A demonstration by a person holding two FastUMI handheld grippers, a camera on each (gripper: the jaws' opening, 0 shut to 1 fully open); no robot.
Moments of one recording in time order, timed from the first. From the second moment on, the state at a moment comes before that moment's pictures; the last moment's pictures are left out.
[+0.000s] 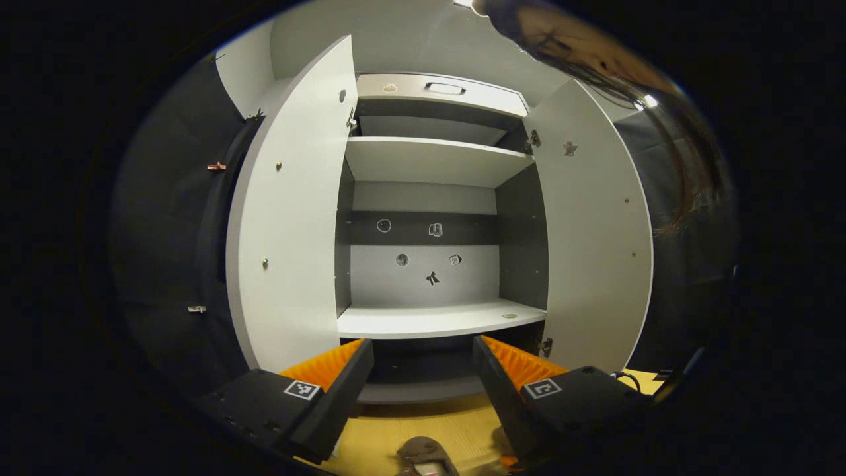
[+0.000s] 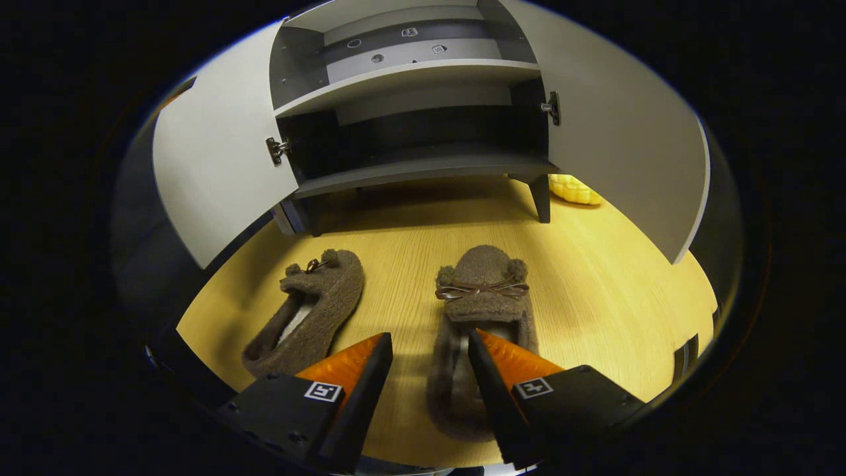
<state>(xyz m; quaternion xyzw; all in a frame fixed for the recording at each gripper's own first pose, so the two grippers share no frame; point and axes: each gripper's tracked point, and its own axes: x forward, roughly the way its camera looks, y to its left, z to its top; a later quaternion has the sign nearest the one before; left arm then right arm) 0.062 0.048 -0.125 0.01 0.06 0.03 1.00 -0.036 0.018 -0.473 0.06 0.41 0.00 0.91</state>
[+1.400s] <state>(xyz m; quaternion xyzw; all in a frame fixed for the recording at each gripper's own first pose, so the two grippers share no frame) 0.079 0.063 -0.151 -0.01 0.09 0.03 1.00 0.031 0.002 -0.460 0.00 0.38 0.02 0.92</state>
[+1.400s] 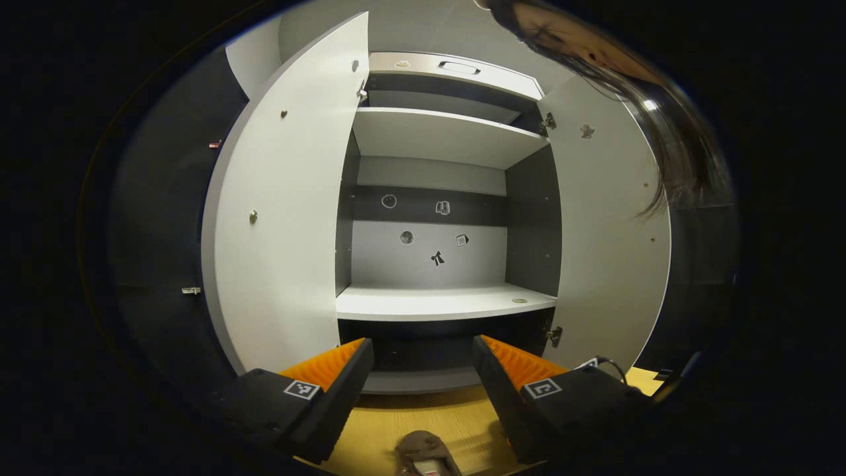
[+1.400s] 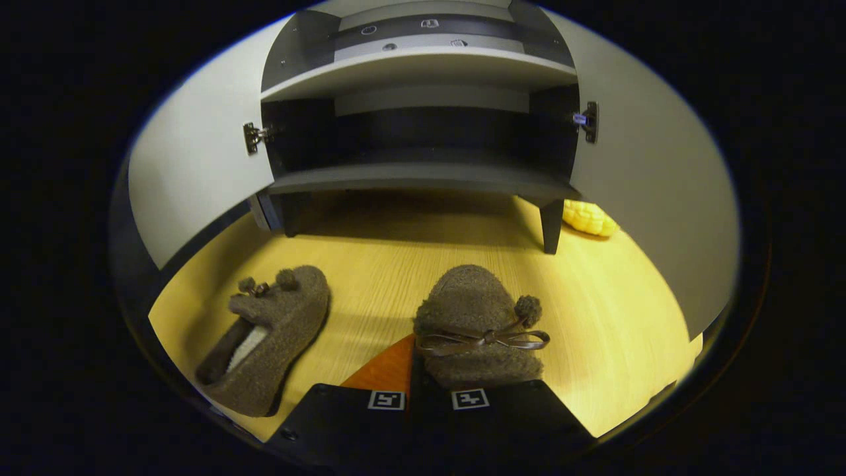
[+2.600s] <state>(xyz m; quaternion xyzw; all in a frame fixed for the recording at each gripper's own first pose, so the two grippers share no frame) 0.038 0.065 -0.113 -0.01 0.09 0.05 0.99 0.354 -0.025 -0.128 -0.05 0.13 -0.01 0.99</state>
